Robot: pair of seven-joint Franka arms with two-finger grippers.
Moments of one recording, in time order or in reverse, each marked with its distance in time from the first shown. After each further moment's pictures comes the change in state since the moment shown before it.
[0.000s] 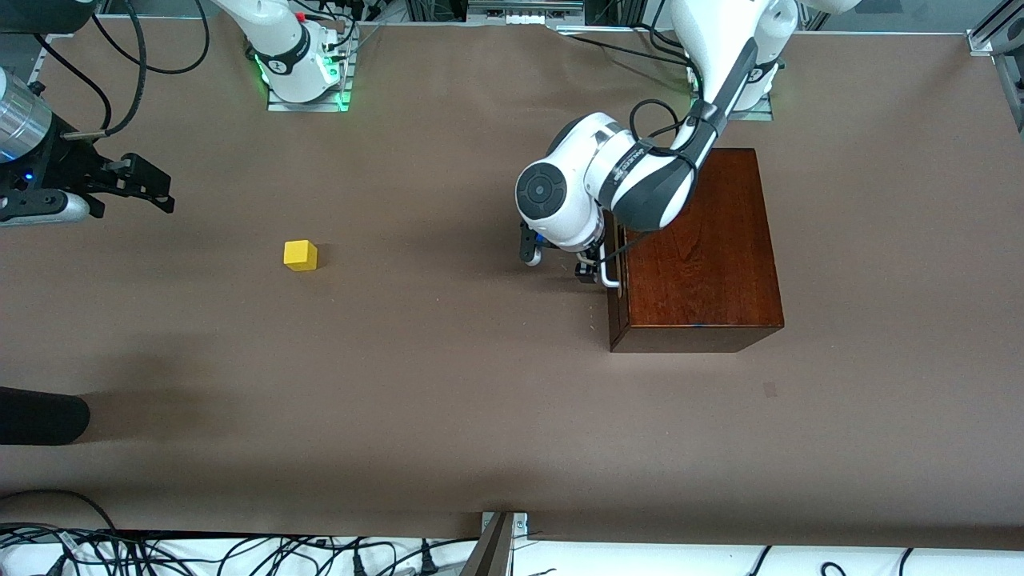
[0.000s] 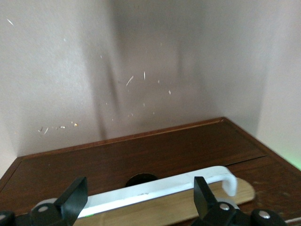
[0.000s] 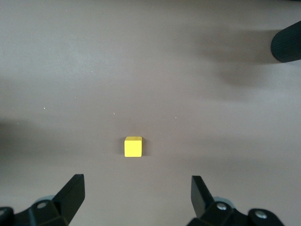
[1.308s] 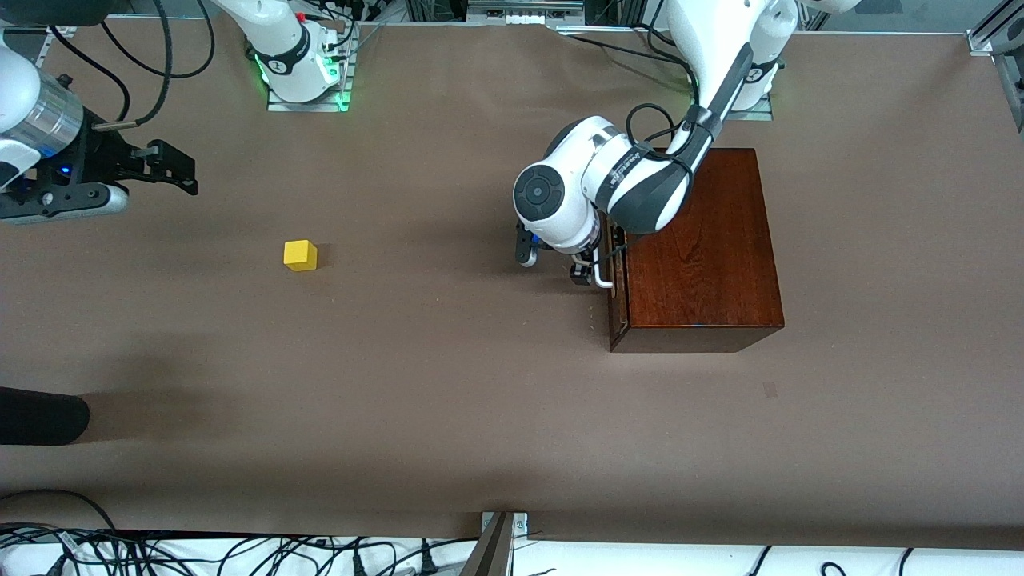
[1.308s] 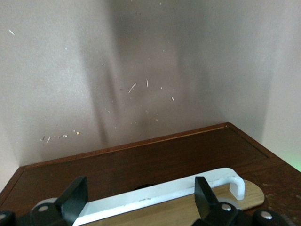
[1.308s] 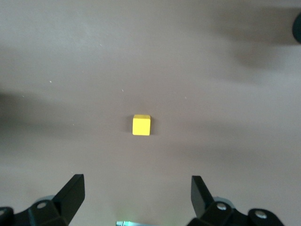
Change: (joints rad) left arm -0.006 0.031 -0.004 -0.005 0.045 0.025 0.011; right arm 0.007 0.012 0.022 0.029 0.000 -0.137 0.000
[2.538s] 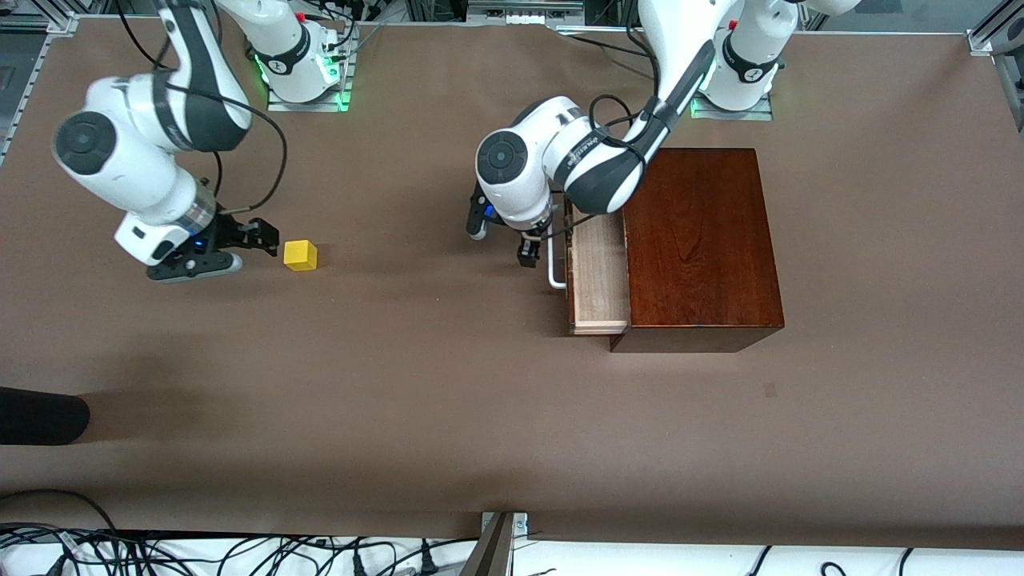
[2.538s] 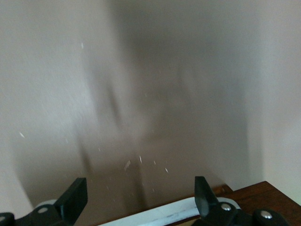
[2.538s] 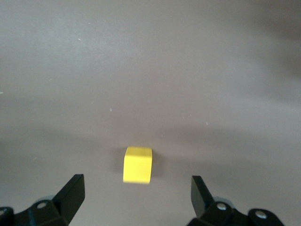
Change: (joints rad) left arm -0.050 0.024 -0.046 0.009 -0.080 0.110 -0.011; right arm 0.004 0.039 0.030 -0.425 0.000 0.523 -0.009
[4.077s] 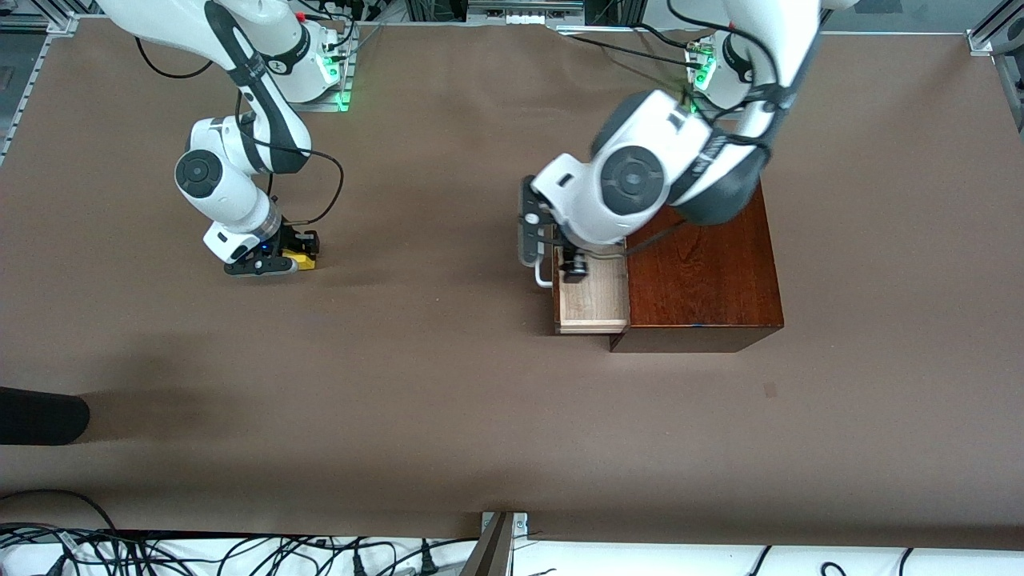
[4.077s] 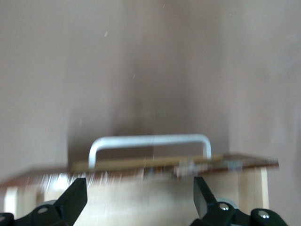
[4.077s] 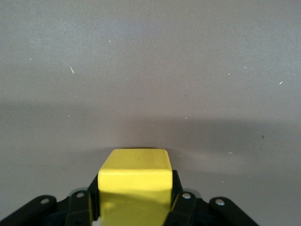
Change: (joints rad) left arm 0.143 -0.094 -0.016 0.077 -0.267 0.003 0.052; right arm 0.065 0.204 -0.030 -0.396 0.004 0.626 0.100
